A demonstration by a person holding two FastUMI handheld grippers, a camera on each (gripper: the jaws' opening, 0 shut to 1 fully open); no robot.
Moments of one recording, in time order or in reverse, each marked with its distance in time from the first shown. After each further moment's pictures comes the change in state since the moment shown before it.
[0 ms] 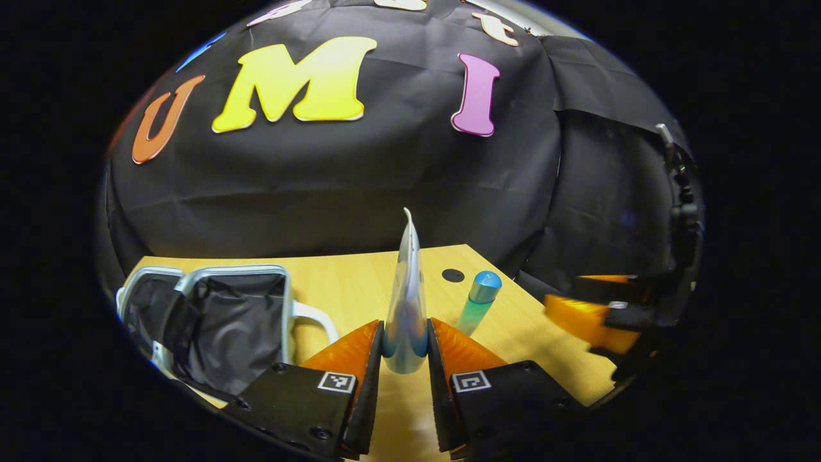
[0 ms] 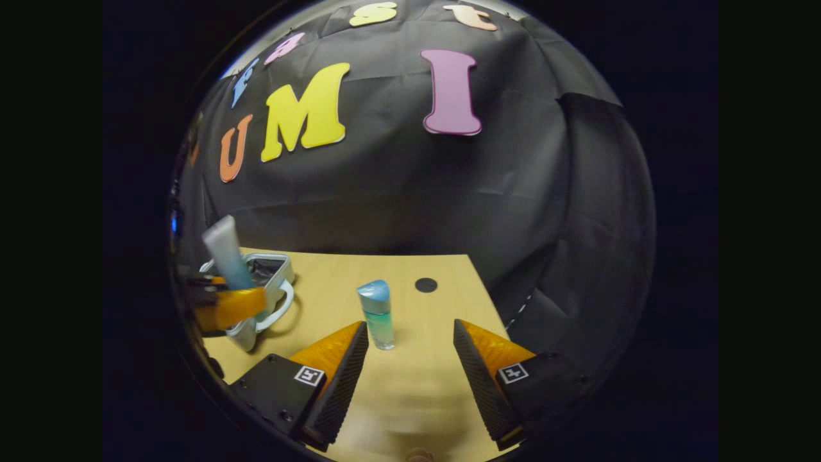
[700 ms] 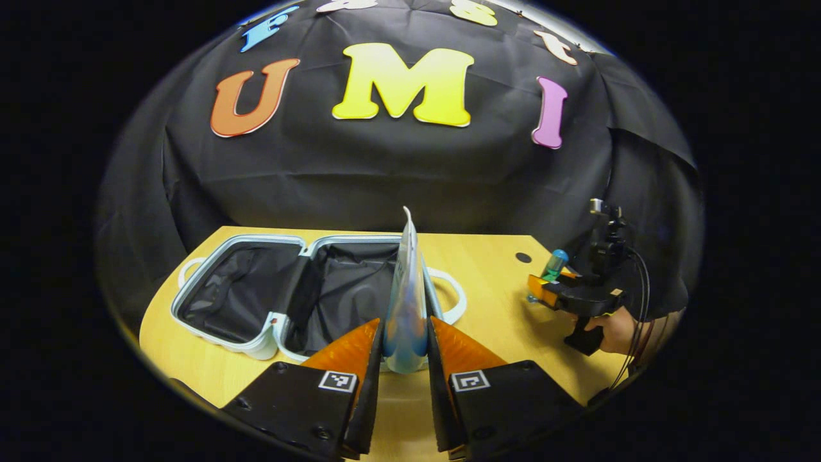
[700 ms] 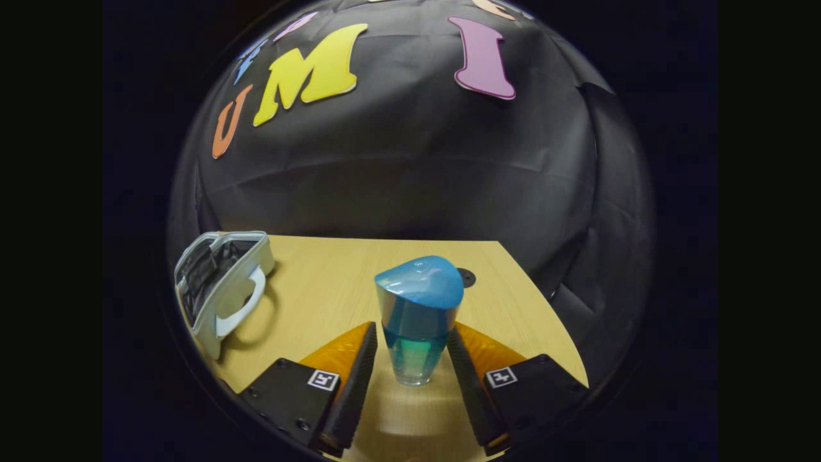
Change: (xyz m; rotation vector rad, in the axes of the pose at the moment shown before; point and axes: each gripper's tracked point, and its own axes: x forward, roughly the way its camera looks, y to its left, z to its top) left arm -0.103 0.143 -0.044 -0.105 0.078 0.224; right arm 0.121 0.028 -0.045 -0.036 0.019 -0.047
